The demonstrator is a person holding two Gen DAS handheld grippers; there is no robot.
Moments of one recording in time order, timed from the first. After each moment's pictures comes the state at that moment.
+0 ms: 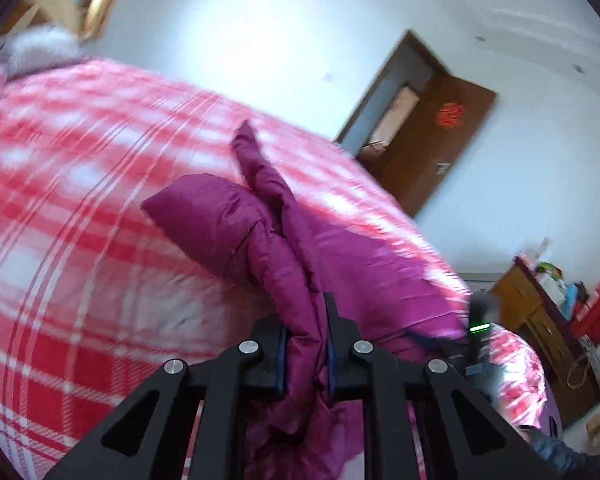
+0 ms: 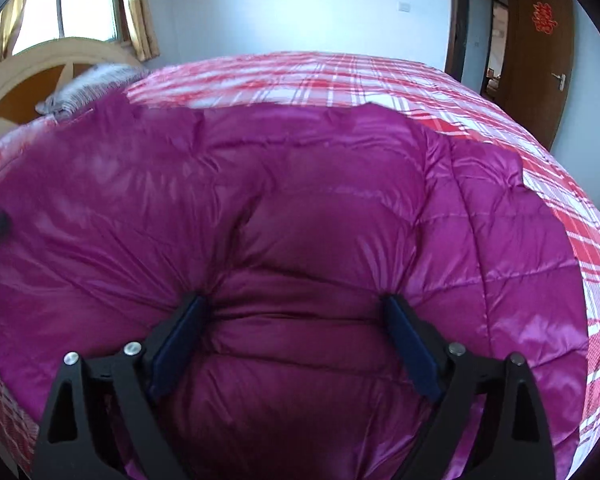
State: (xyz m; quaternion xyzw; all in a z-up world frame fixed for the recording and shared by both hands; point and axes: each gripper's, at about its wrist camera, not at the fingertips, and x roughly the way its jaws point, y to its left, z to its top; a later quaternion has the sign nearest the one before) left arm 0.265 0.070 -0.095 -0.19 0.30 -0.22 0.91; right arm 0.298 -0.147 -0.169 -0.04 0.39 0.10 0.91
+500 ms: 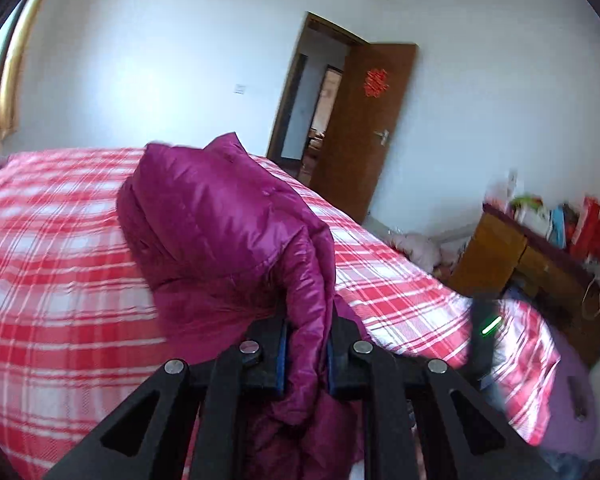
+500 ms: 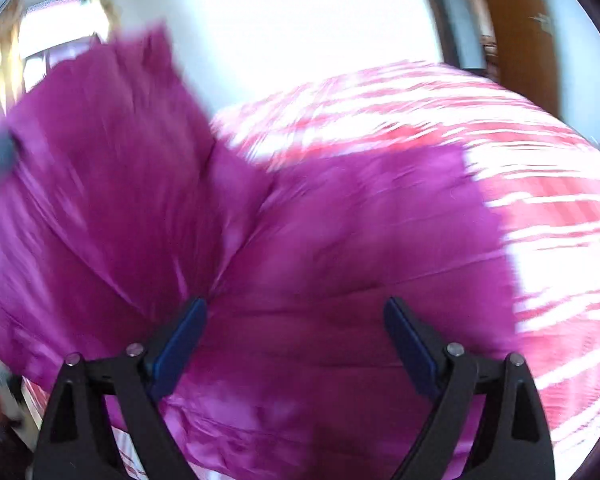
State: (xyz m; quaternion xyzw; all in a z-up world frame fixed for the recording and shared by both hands) left arm 0.266 -0.131 -0.037 -0.04 0.25 -0.29 0.92; right arm 0.264 -0.288 -0.126 0.17 0.30 0.14 0.93
